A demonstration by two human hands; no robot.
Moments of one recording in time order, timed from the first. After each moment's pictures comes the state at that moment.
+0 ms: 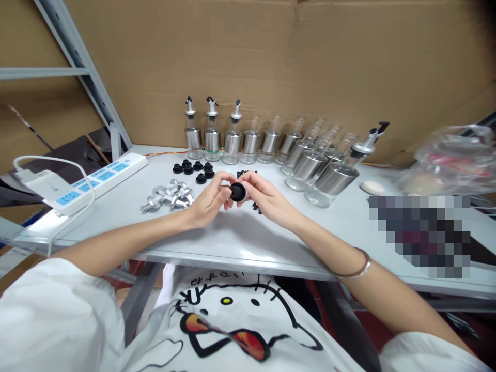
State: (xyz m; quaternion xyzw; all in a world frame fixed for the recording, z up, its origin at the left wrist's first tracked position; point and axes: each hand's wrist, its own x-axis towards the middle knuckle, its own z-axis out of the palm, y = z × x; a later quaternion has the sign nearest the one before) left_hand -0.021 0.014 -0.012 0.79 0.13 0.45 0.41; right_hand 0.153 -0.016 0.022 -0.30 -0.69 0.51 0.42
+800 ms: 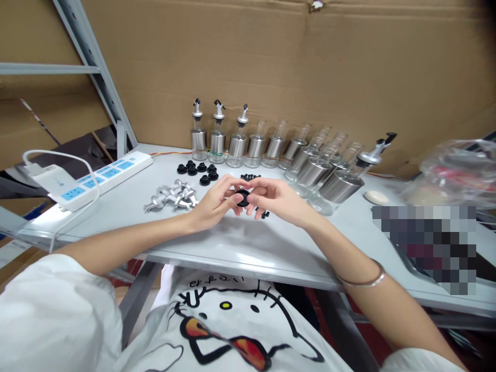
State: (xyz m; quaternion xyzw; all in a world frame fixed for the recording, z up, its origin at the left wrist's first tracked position) left_hand -0.018 0.006 -0.001 0.75 0.19 0.45 0.45; right_hand 0.169 -0.013 0.039 -0.39 -0.68 0.52 0.33
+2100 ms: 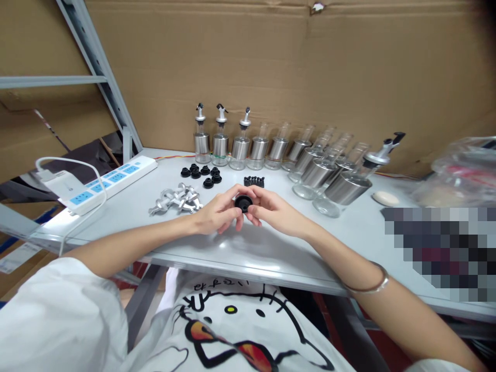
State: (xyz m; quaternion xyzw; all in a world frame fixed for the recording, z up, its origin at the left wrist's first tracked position) left_hand -0.028 0.007 -0.001 0.77 0.17 0.29 0.55; right_hand 0.158 -0.017 0.025 -0.34 -0.72 0.52 0.31
